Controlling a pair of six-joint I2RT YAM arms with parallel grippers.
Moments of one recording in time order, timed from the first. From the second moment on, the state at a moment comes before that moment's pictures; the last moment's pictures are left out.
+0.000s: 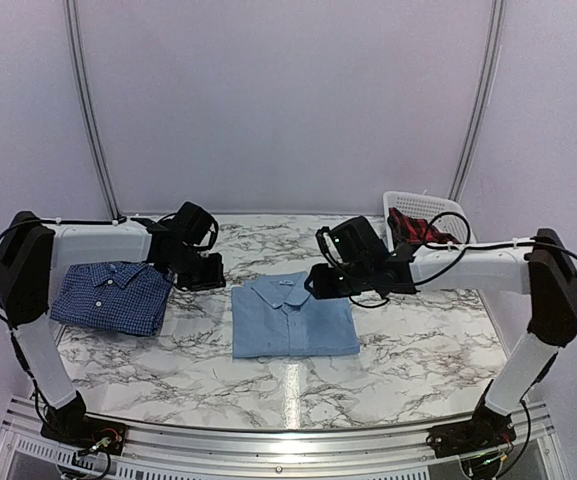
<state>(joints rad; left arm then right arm) -0.59 1.82 1.26 -0.46 0.05 -0.57 0.81 1.66 1.10 -0.21 0.05 0.52</state>
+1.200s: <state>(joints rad) -0.39 0.98 0.56 -0.50 -0.24 -1.01 0.74 1.72 0.85 0.15 -0.15 0.60</state>
